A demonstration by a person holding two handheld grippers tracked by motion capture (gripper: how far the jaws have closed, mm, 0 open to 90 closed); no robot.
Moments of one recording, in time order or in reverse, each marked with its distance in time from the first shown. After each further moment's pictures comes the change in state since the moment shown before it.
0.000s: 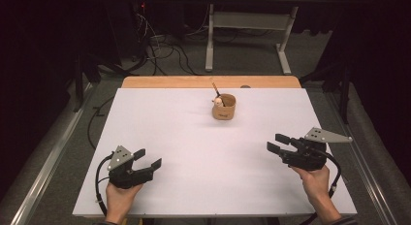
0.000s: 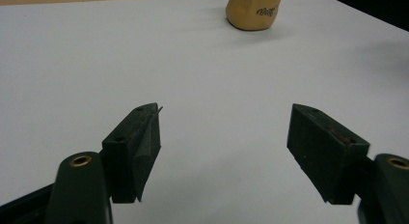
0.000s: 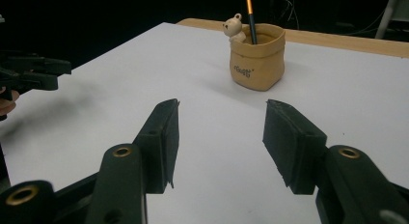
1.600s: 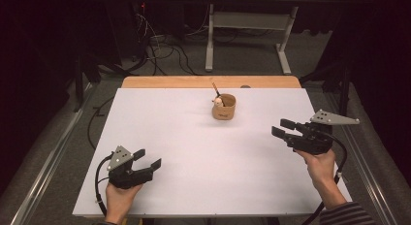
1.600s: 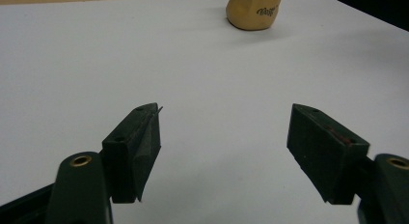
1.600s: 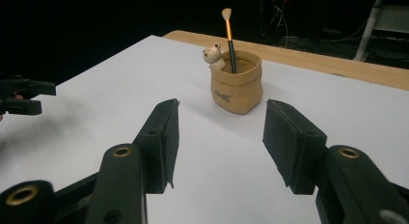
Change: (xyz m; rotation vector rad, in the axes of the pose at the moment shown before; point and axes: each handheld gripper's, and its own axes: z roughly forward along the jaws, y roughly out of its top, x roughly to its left) left arm 0.000 0.000 -0.001 0.001 0.000 -0.001; right arm -0.016 0.037 -0.002 -0.003 -0.036 -0.004
